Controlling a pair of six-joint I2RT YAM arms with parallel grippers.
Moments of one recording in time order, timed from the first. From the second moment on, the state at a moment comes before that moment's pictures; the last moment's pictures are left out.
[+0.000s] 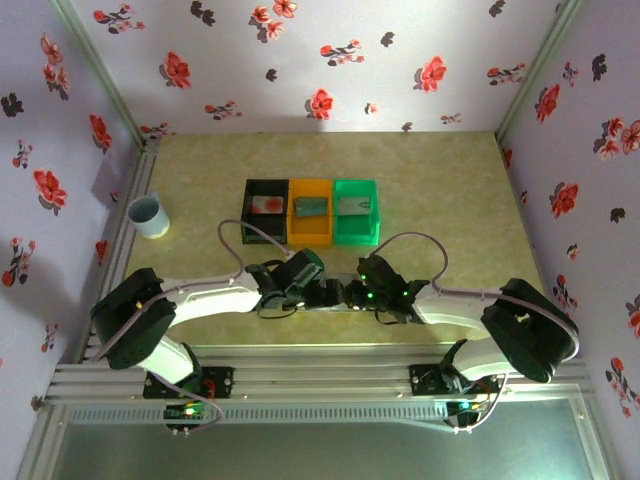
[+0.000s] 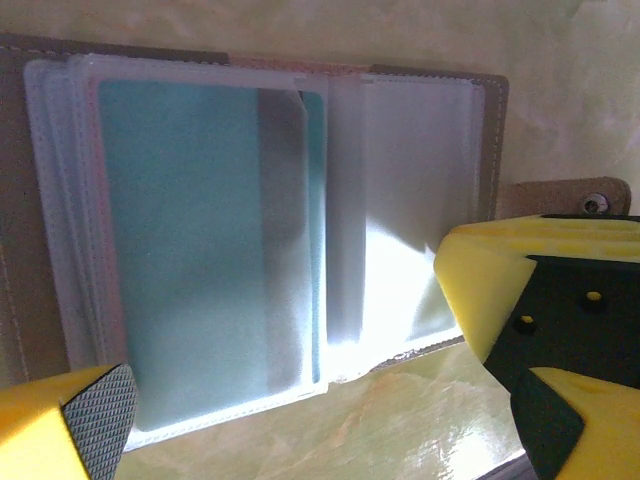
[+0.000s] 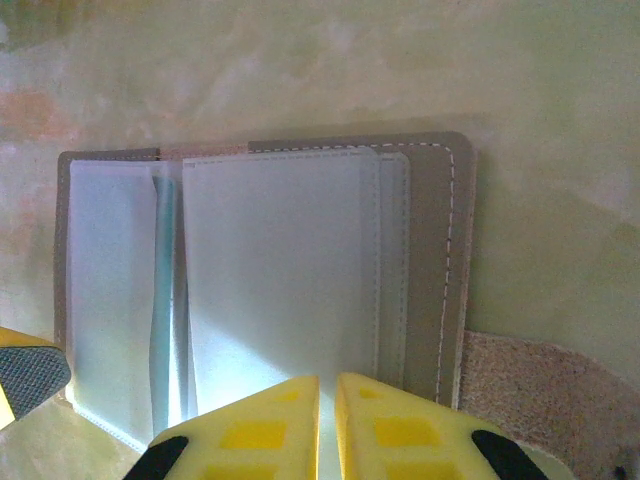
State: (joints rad) left arm -1.04 1.52 0.80 -0.28 0.03 -1.00; right arm 0.83 1.37 0.45 0.03 -0.10 0.88
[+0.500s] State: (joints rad) left arm -1.06 1.56 0.84 -0.30 0.01 -0.99; right arm 0.83 1.37 0.45 0.03 -0.10 0.88
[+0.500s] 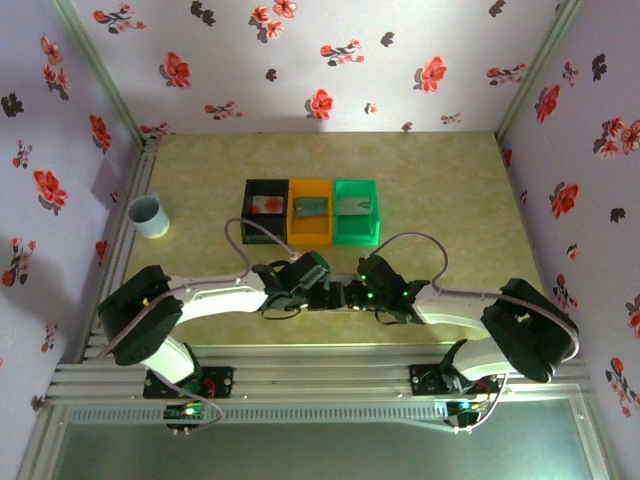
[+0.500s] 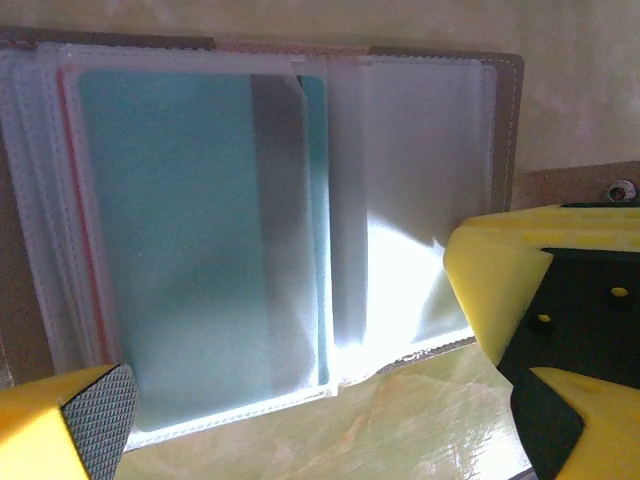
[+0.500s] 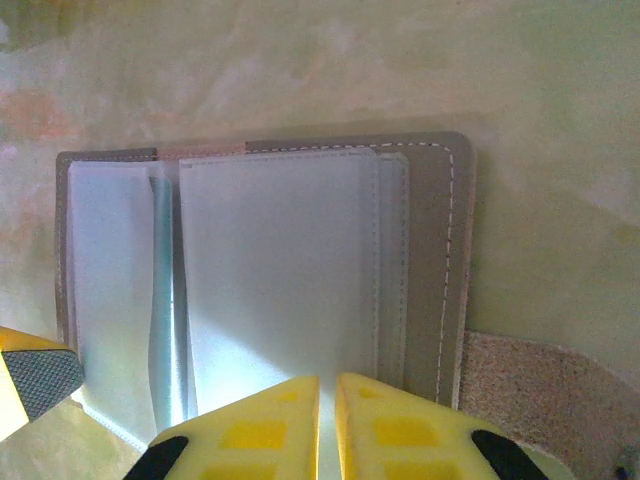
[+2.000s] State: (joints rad) left arm -1.09 1.59 0.89 -0.40 -0.08 -0.96; right arm 0.83 1.36 0.44 0.03 -0.09 0.88
